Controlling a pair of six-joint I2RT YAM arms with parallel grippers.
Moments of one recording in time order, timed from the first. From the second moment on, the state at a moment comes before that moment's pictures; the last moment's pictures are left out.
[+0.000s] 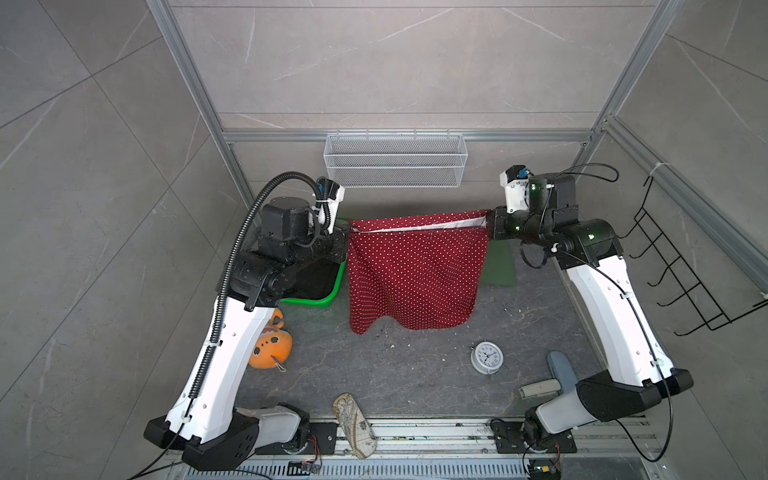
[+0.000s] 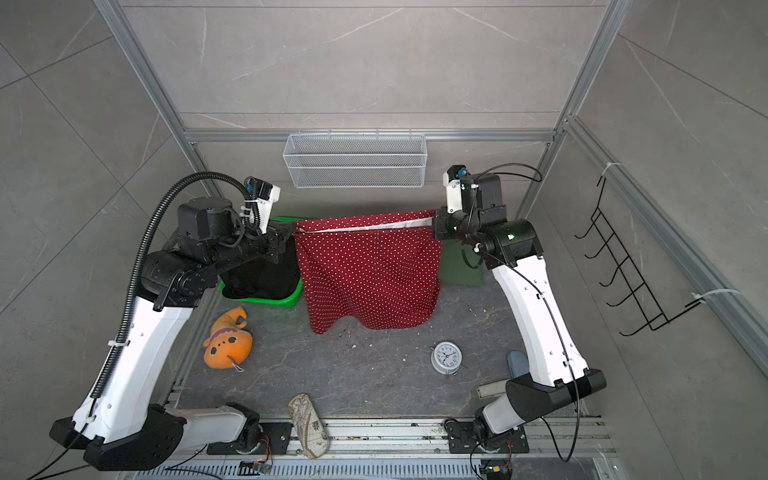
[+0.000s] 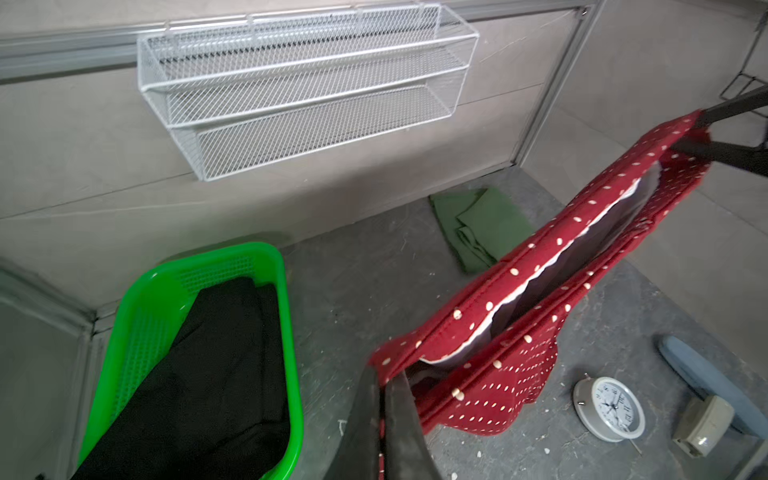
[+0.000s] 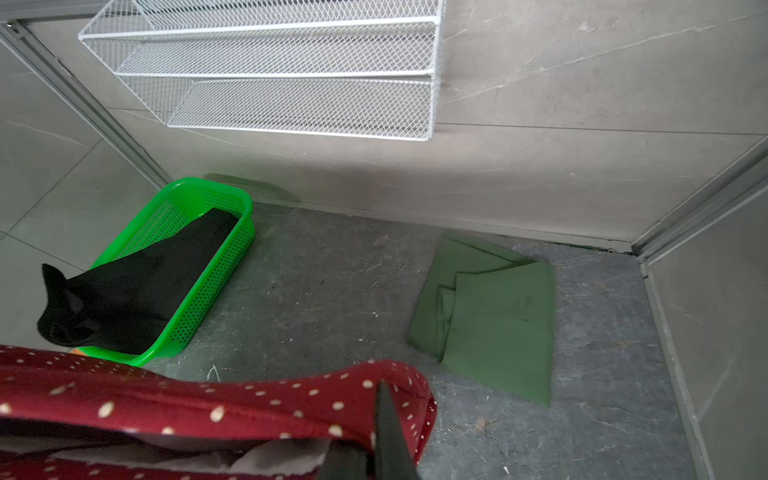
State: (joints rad) left arm -0.43 1.29 1.82 -0.95 0.03 0.00; right arm 0.32 1.54 2.03 -1.02 -0.02 0.12
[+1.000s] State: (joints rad) left arm -0.39 0.92 1.51 -0.82 -0.31 -0.06; right arm 0.43 2.13 2.78 -1.05 -0.42 0.16
